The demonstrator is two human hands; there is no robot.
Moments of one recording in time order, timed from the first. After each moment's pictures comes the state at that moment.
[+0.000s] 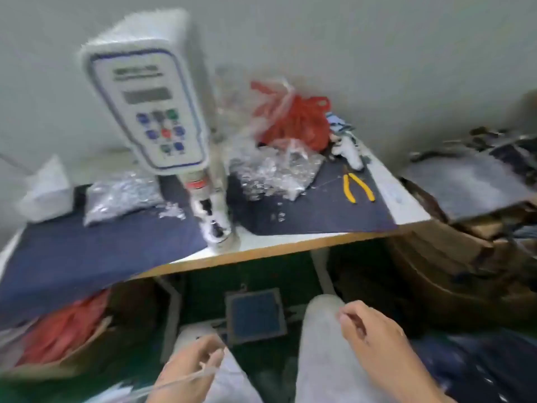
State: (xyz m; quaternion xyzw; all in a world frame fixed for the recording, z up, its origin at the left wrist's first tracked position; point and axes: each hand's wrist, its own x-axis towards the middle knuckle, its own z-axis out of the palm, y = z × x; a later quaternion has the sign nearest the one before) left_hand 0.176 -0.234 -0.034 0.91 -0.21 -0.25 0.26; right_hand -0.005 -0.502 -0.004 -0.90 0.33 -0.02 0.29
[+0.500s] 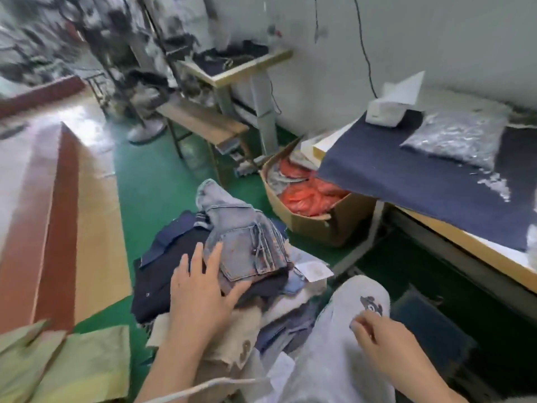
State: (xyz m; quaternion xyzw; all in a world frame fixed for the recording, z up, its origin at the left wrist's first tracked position) left_hand 0.029 0.055 0.000 0.95 0.30 -0.02 0.01; right_hand 0.134 -0.255 -0.066 -0.92 -0.15 0.29 0.22
